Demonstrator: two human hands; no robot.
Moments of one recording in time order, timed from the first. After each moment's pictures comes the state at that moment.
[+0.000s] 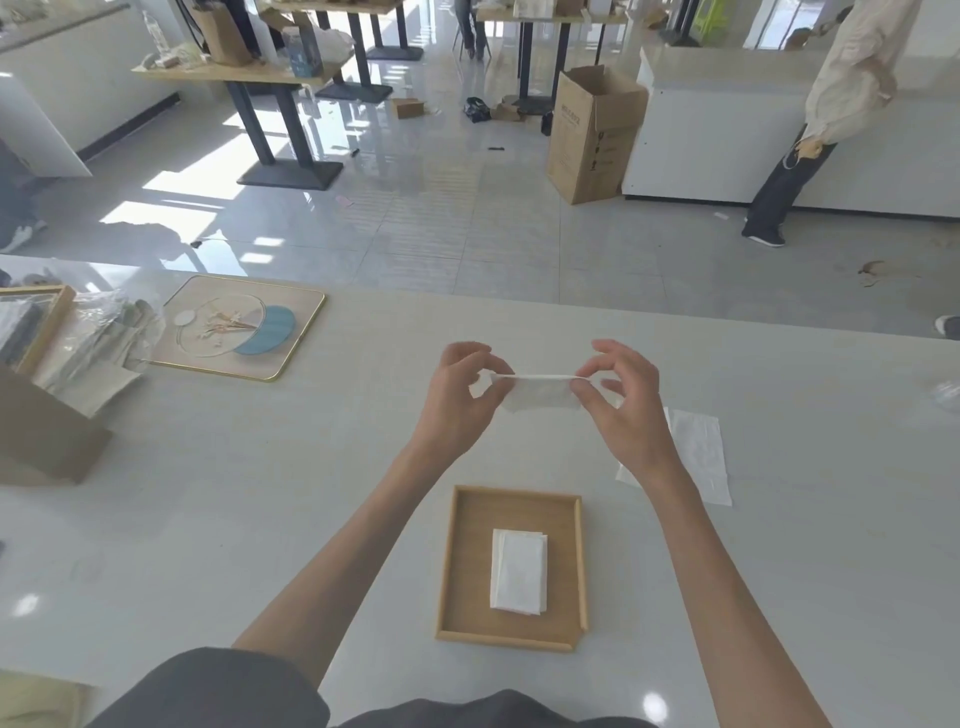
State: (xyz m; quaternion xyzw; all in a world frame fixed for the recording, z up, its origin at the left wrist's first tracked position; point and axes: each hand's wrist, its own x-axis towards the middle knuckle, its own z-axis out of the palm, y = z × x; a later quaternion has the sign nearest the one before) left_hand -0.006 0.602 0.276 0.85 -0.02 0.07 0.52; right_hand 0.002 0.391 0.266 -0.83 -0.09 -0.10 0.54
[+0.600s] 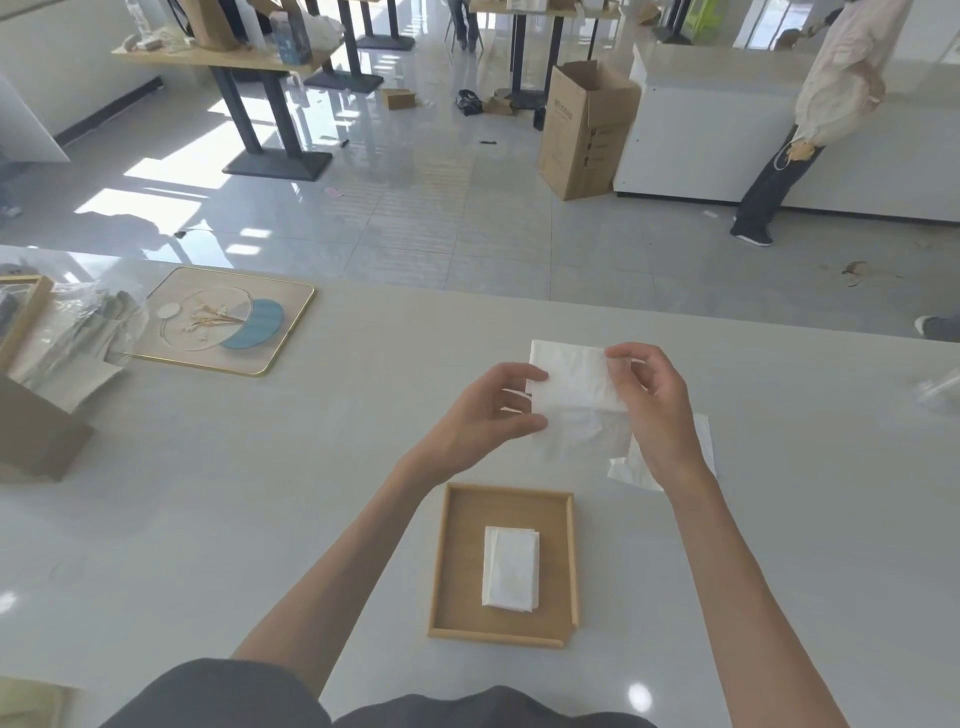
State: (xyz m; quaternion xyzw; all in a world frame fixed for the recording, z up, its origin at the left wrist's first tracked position) left_hand -0.020 0.595 0.279 0.73 -0.10 -0.13 0.67; right_hand -0.001 0.377 0.283 -0.76 0.02 -0.06 0.65
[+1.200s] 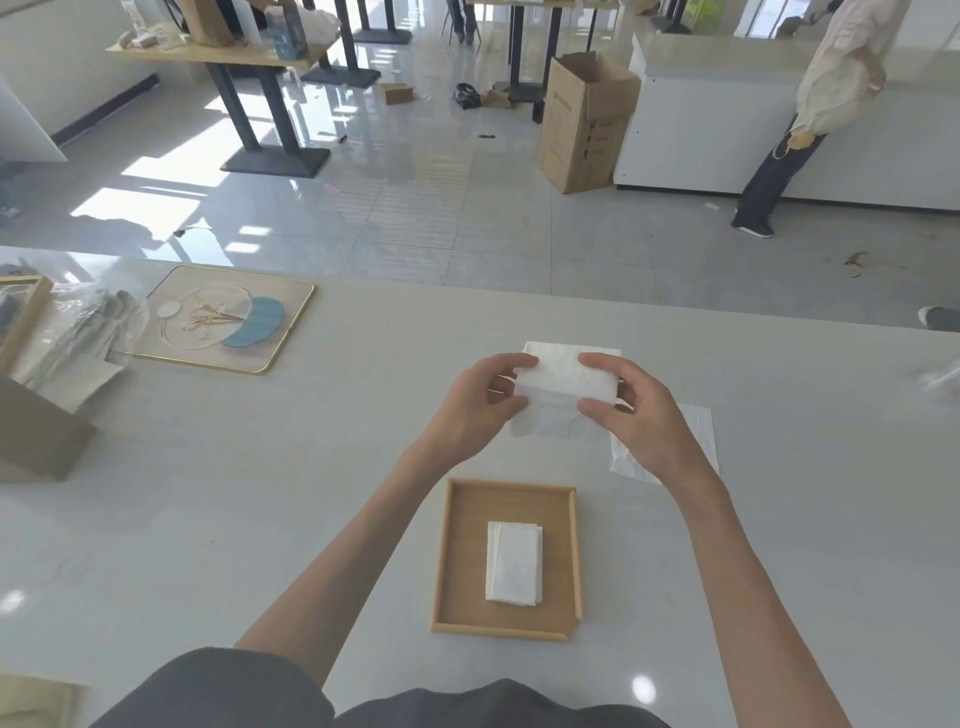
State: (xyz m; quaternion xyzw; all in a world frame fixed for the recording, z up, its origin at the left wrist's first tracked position) left_hand -0.009 0.593 0.273 0.79 -0.06 -0.05 0.61; right_hand -0.011 0.372 0.279 -0.78 -0.06 0.05 0.63
